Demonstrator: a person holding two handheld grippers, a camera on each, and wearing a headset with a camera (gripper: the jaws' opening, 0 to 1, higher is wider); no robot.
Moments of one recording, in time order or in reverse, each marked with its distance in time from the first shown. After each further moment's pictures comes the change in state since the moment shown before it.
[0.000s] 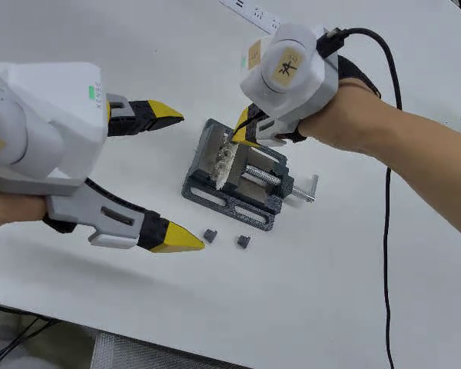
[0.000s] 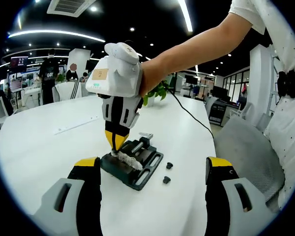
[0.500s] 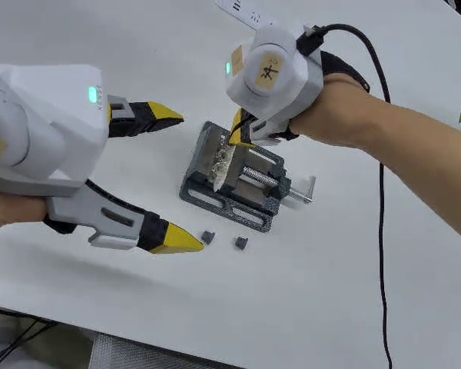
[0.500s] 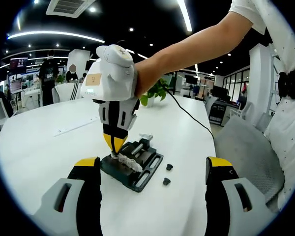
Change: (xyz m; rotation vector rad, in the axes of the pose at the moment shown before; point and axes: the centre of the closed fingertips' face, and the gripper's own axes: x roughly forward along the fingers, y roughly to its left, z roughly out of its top) left arm 0.001 0.000 0.004 0.007 -0.002 0.001; right arm -0.003 0.005 0.005 0.009 0.021 0.045
